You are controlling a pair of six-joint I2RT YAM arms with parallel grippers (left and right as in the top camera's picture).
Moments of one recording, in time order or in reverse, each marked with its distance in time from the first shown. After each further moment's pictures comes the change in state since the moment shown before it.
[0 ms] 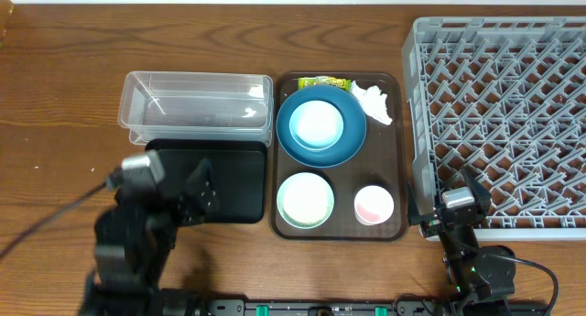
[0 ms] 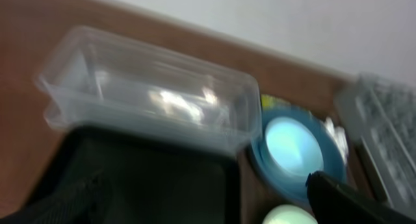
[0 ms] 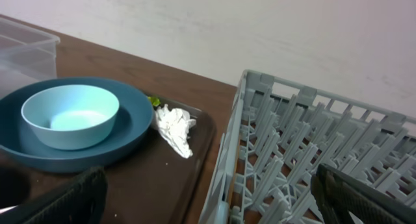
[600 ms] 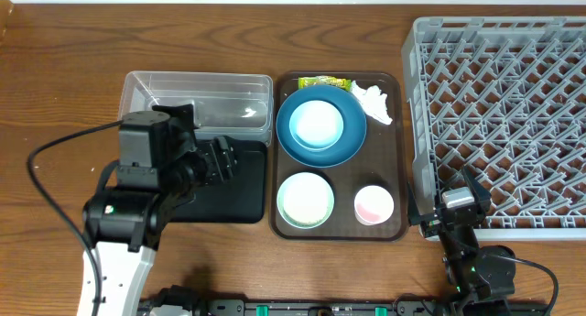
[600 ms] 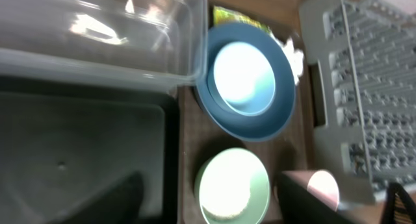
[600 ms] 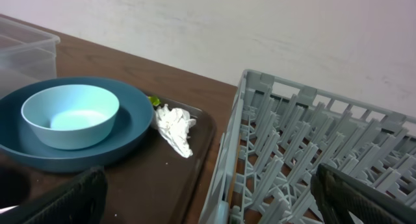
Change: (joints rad) left arm -0.019 0.483 0.230 -0.113 0.315 -0.019; right arm 0.000 0.000 0.000 0.000 0.000 0.000
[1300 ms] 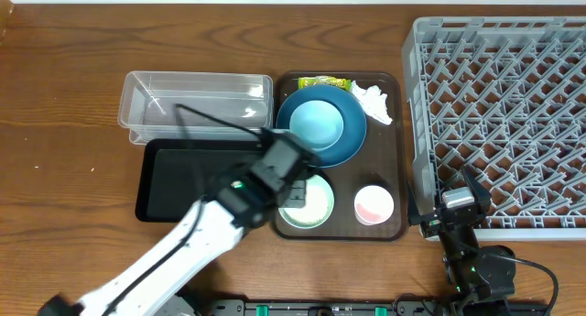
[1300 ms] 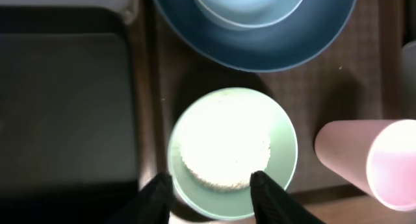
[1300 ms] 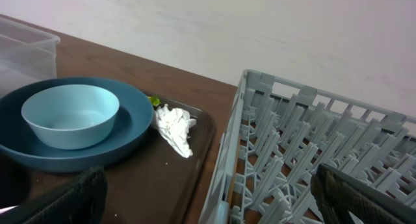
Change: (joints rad) left arm -0.631 0.304 0.000 0.018 -0.483 -0.307; right arm 0.000 0.000 0.000 0.000 0.000 0.000
